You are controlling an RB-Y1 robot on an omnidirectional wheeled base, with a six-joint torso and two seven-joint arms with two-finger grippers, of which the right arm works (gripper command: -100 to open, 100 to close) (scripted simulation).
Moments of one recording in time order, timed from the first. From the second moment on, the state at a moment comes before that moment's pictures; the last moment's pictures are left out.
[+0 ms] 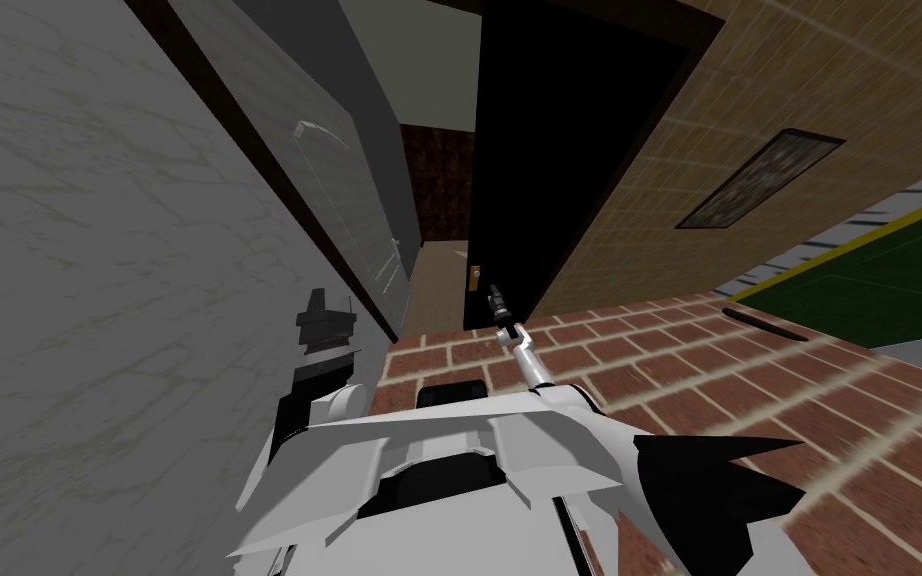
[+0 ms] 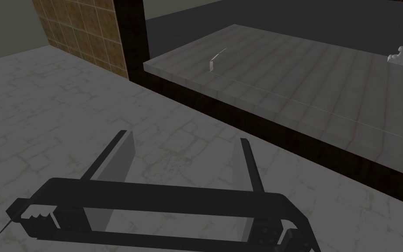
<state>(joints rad) -0.24 -0.18 -0.09 -1.01 0.20 -0.51 -0.29</state>
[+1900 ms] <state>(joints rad) -0.41 -0.21 -0.12 -0.69 0.23 -0.50 -0.38</state>
